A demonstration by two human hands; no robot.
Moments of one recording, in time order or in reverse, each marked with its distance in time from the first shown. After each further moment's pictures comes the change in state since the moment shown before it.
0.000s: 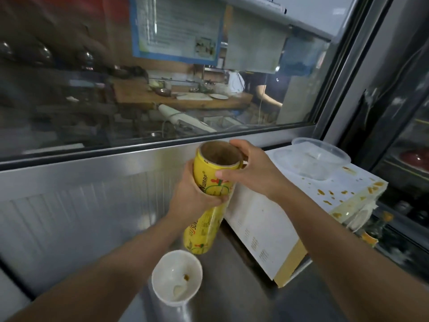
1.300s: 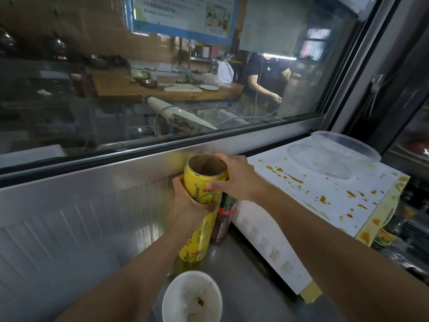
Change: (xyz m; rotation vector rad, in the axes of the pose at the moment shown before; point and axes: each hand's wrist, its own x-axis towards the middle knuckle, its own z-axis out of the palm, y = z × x) left_hand 0.060 -0.094 -0.004 0.136 0.071 -0.185; right_hand 0.080 0.038 0.080 -0.432 -0.091 0.098
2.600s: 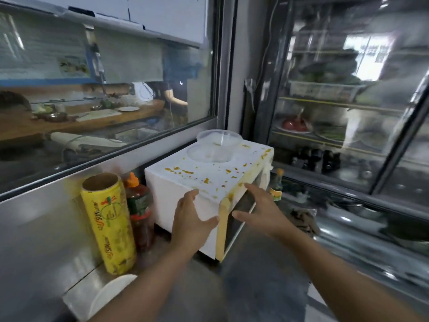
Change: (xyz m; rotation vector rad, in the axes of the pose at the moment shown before) left_hand -0.165 0.122 0.102 0.070 -0.412 0.307; right_hand -0.264 0.128 -0.091 0.195 0.305 0.428
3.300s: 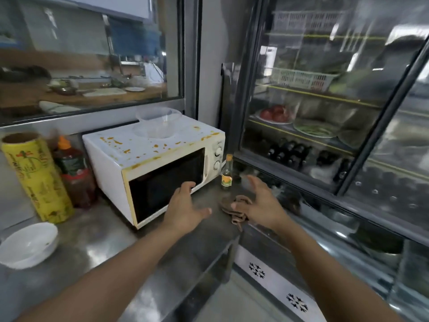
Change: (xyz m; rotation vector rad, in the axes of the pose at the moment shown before) left_hand -0.064 0.141 0.238 0.157 -0.018 -0.132; right_hand -0.046 0.230 -0.190 0.062 -0.085 -0.002
